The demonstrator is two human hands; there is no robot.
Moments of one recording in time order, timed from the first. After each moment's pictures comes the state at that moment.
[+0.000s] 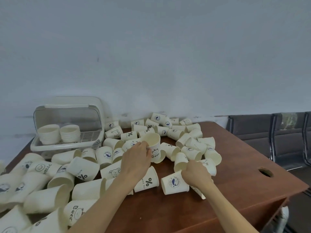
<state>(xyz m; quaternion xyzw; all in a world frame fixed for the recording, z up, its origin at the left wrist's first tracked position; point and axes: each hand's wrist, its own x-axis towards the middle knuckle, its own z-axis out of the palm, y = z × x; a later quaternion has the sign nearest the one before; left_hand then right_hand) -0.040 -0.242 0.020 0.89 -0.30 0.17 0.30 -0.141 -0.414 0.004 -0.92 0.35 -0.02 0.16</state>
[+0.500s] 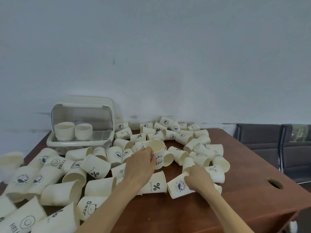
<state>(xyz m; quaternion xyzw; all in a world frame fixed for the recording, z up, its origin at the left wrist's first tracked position) -0.043 -0.213 0.015 0.89 -0.29 0.16 0.31 -0.129 -0.393 0.004 -0.93 0.34 0.00 0.15</state>
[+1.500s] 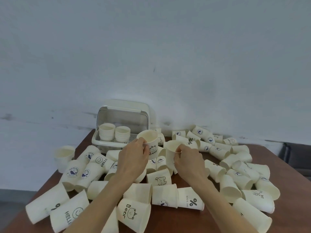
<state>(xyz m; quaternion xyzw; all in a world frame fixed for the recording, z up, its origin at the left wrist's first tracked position) 0.017 -0.100 0.037 0.90 -0.15 0.23 0.33 -0.035 -0.271 0.050 -0.96 0.13 -0.23 0.13</state>
